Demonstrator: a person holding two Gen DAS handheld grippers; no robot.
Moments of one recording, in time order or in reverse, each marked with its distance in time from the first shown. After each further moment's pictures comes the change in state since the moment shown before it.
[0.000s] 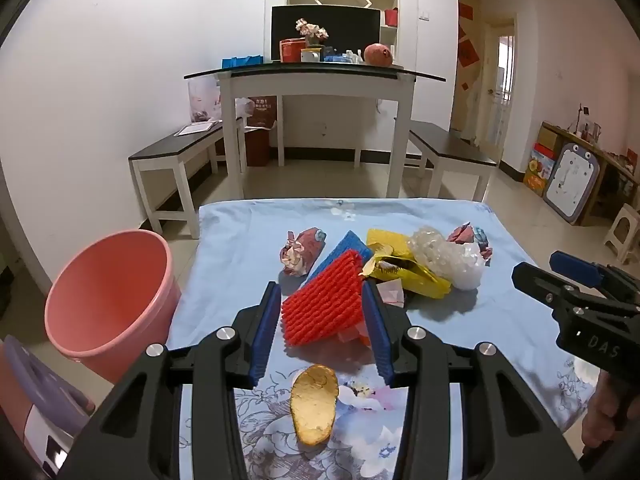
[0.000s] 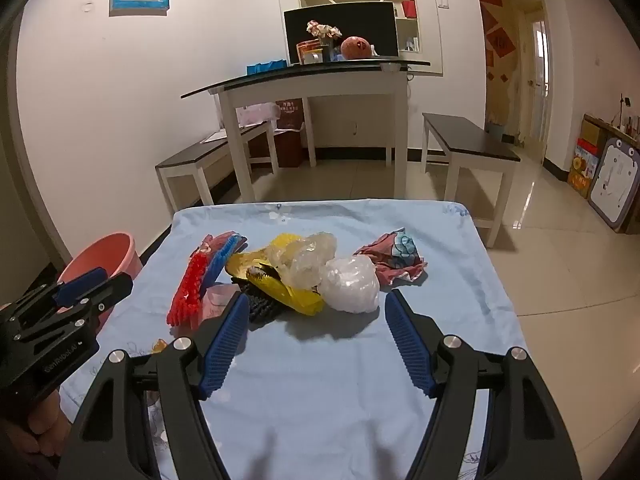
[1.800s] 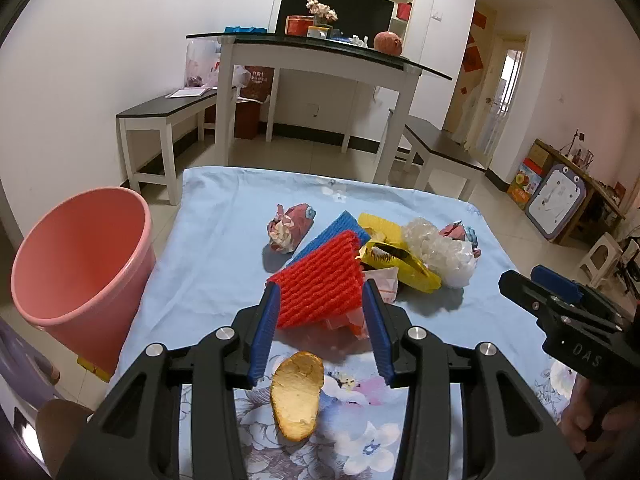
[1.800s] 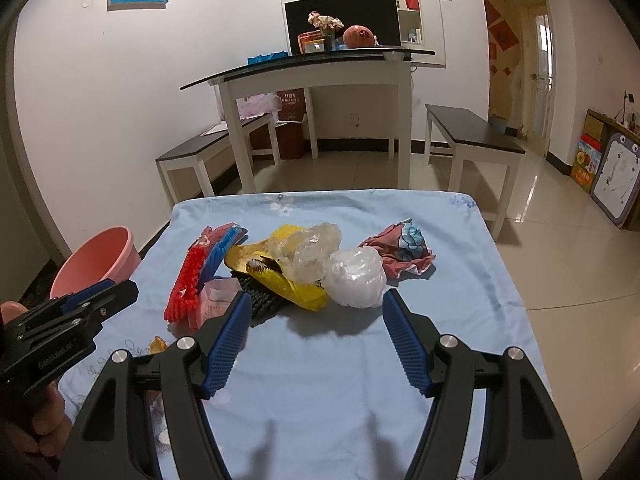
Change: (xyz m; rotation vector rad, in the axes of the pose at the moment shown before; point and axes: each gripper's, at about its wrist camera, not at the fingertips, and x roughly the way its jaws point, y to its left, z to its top) left arm 0.020 0.020 -0.007 -0.122 0.077 -0.110; right arm 0.015 0.002 -0.004 -0.001 0.030 0.010
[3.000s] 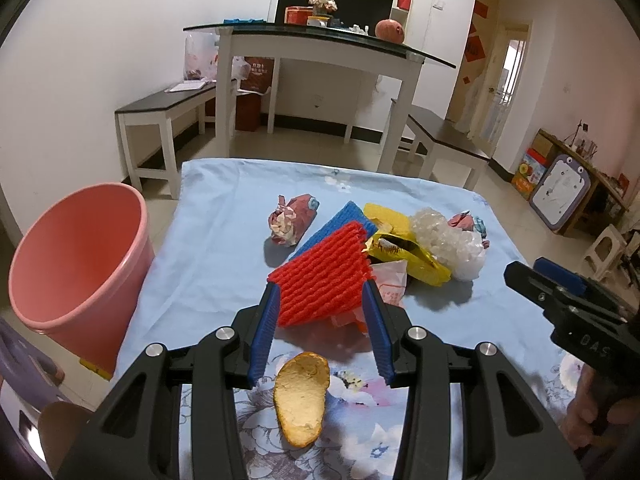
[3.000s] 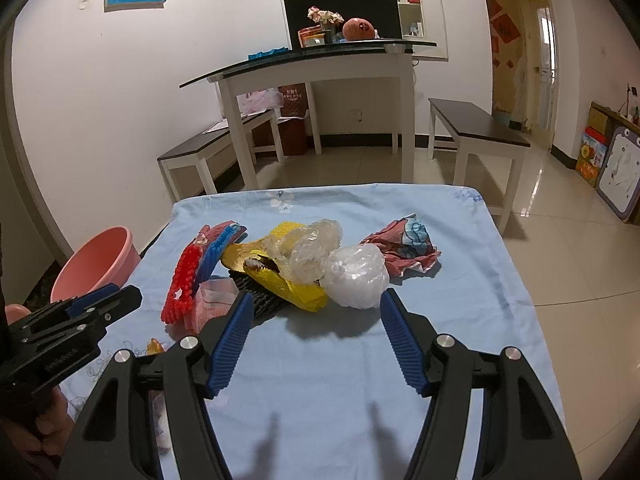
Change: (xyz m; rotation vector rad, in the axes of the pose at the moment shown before) left arm 0.013 0.004 0.002 0.006 0.038 0.003; right arm 0.011 -0.003 0.001 0.009 0.016 0.017
